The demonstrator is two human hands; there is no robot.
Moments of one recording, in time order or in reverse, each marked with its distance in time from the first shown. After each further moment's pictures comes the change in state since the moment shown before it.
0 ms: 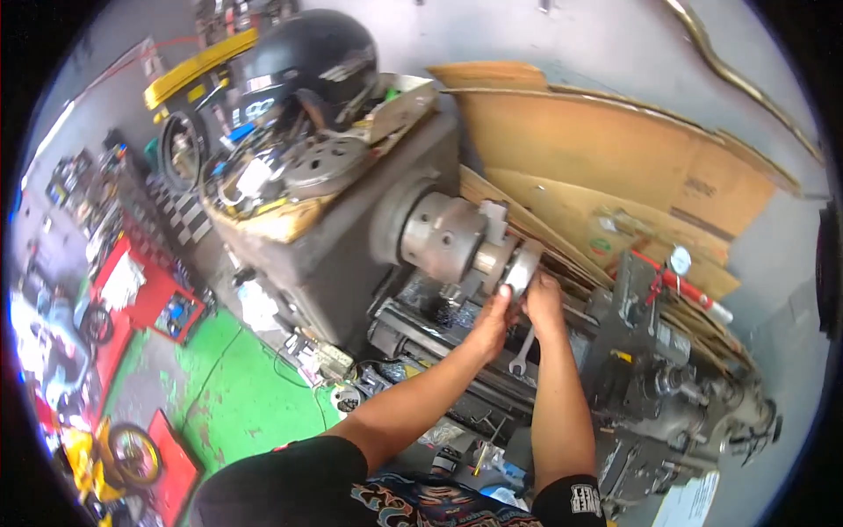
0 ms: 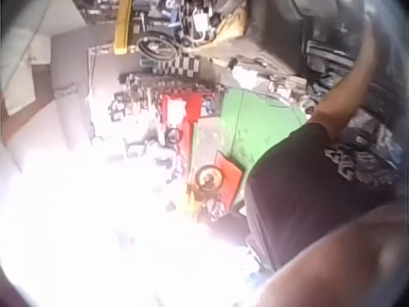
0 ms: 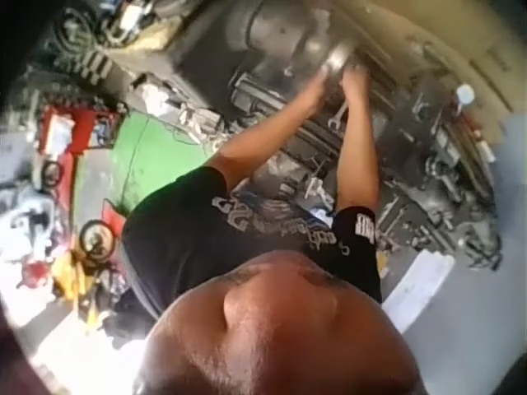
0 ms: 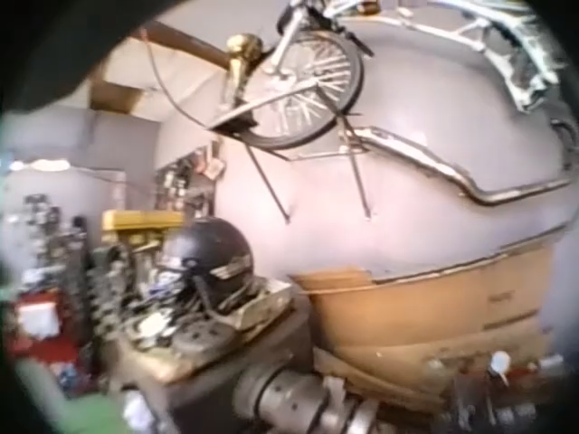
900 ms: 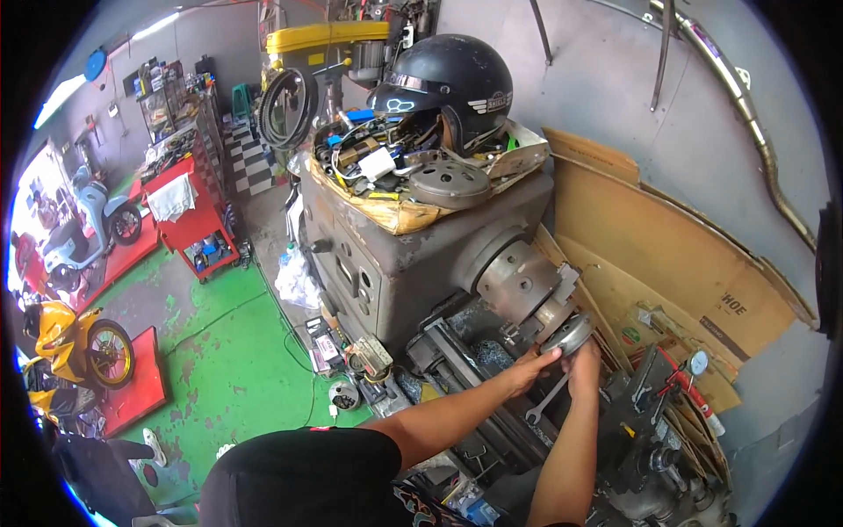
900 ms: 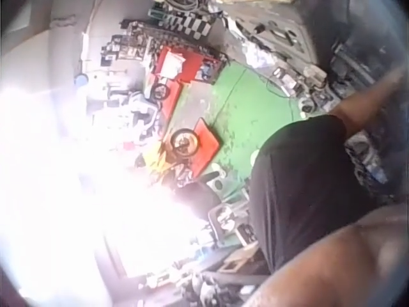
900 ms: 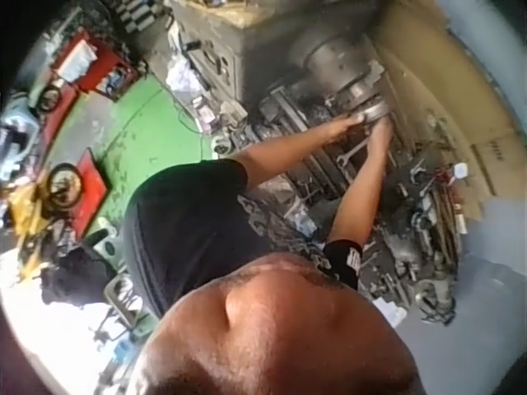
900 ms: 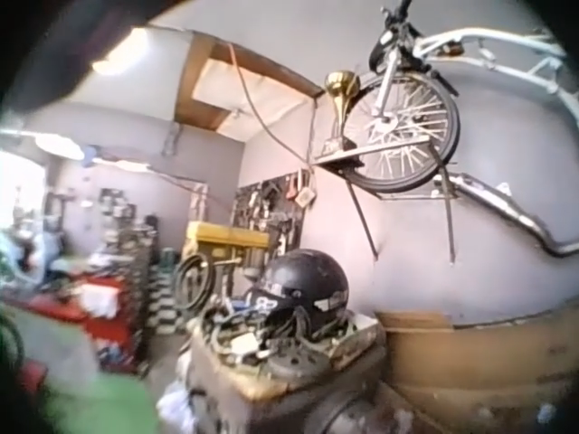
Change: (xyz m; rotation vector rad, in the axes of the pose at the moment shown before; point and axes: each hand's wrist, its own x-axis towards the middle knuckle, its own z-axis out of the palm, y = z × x) left_hand 0.010 -0.004 -0.022 0.064 -0.094 0.111; right_hand -0.014 -0.021 -0.002 0.356 -0.166 -0.308
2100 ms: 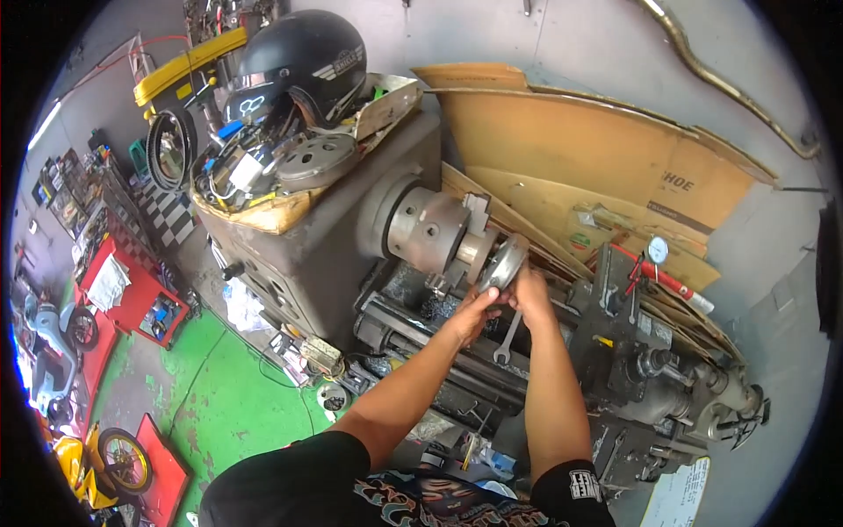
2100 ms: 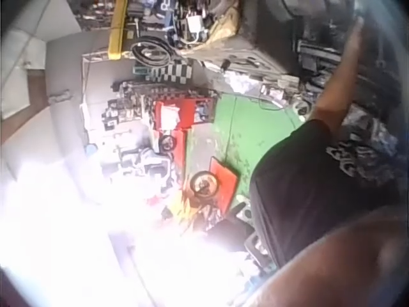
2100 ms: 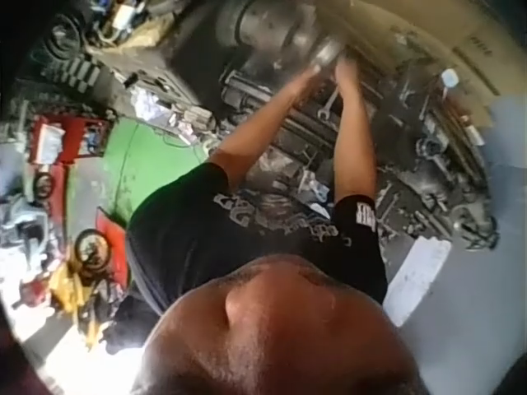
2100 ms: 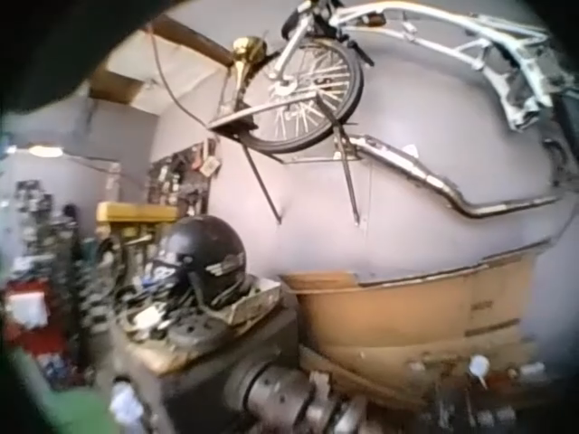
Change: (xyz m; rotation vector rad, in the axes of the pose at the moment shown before) left_hand -0.004 0.009 -0.008 -0.037 -0.116 -0.135; right_hand -0.003 0.018 0.028 -0.043 0.405 -0.394
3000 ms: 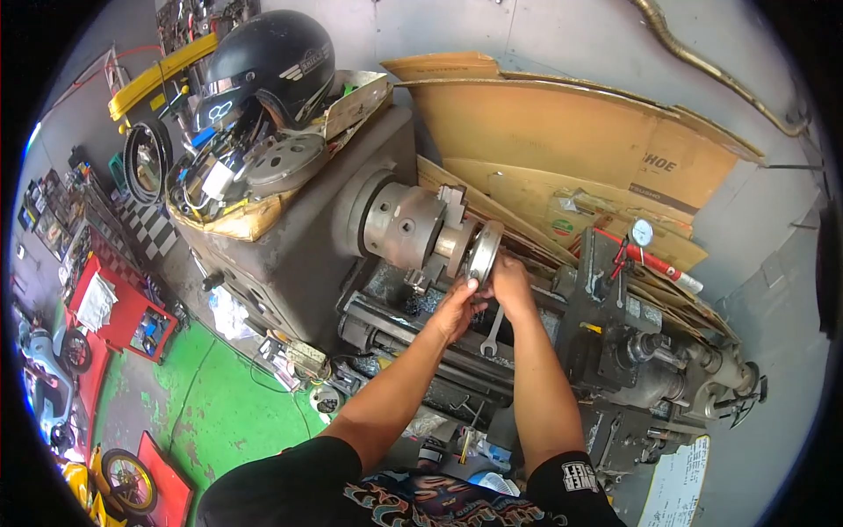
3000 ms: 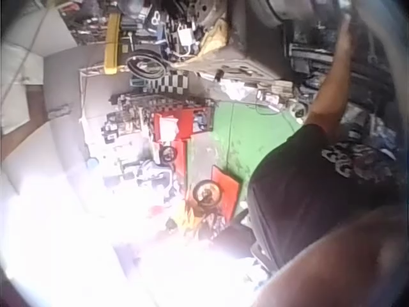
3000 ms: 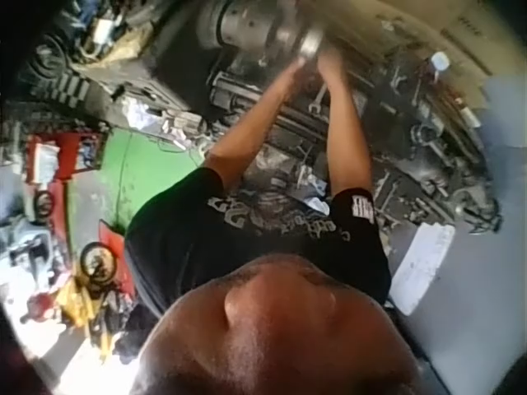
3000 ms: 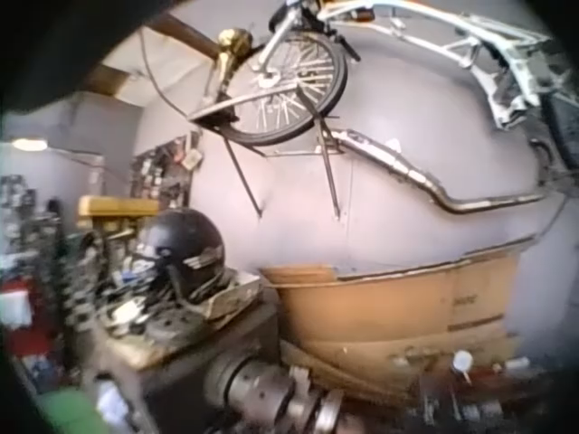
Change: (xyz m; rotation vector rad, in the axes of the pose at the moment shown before) left_hand -0.001 0.004 0.010 -0.155 -0.088 -0.023; right_hand 0.010 0.040 -0.035 -0.351 -0.481 0.690
